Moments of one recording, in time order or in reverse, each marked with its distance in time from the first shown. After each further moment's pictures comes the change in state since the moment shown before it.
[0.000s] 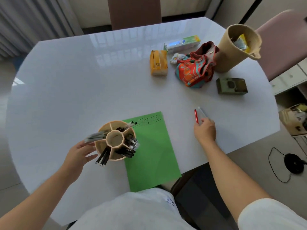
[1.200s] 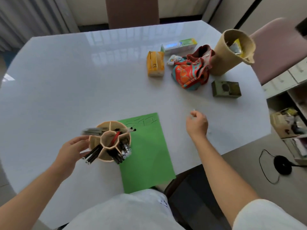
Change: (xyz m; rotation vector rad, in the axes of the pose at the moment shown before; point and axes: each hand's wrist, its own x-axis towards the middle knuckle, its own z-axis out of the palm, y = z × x) left_hand 0.008 0.010 0.006 0.015 0.032 0.037; right_hand -0.011 -0.045 -0.016 0.201 0.064 -0.101
